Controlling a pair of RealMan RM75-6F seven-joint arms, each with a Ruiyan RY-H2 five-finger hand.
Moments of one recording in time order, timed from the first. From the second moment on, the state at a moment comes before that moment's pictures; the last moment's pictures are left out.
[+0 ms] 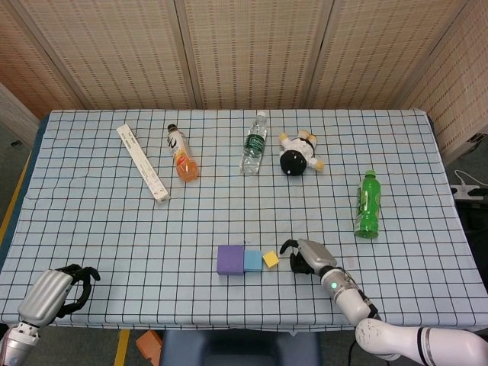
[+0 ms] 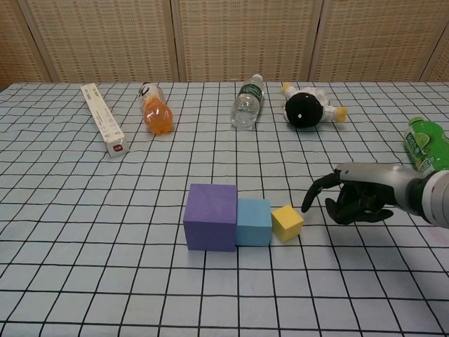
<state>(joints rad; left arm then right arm) -0.18 -1.08 0.11 -1.59 1.73 1.43 -0.18 0.64 -1.43 0.18 -1.82 -0.59 0.80 -0.32</state>
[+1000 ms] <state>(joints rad) -0.17 -1.08 0.11 -1.60 1.73 1.44 -0.18 0.76 -1.38 0.09 -1.86 -0.54 0.77 -0.23</state>
